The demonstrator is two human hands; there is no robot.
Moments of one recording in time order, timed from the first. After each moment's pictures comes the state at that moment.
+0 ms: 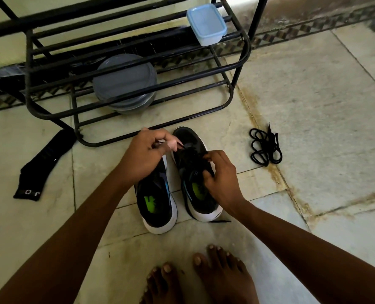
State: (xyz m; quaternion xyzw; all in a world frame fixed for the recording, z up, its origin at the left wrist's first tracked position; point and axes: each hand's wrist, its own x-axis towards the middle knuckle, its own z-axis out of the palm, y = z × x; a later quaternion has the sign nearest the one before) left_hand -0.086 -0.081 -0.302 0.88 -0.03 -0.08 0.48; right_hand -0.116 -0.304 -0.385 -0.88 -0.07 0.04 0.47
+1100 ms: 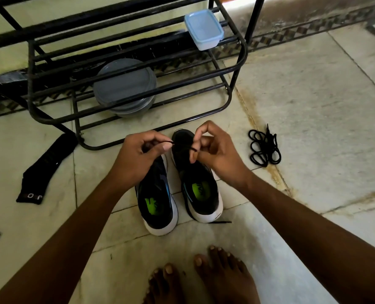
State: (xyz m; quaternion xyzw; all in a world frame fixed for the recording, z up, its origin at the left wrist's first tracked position) left_hand -0.099 -0.081 -0.280 0.86 -0.02 -0.02 0.51; right_hand -0.076 -0.300 -0.303 -0.68 -0.15 0.14 0.70
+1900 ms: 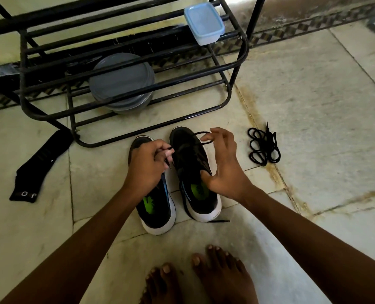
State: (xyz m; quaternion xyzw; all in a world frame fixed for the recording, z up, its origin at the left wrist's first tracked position) left_hand -0.107 -0.103 -0.317 0.89 0.10 -0.04 0.45; right_hand -0.097 -0.316 -0.344 -0.86 -0.15 0.05 0.48
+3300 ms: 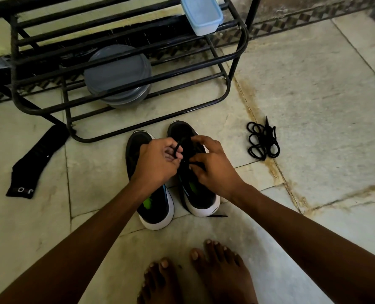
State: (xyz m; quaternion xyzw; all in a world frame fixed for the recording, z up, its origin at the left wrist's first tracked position) left_hand -0.108 -0.121 -0.327 0.89 0.08 -0.08 0.44; right_hand -0.098 -0.306 -0.363 -0.91 -0.22 0.09 0.35
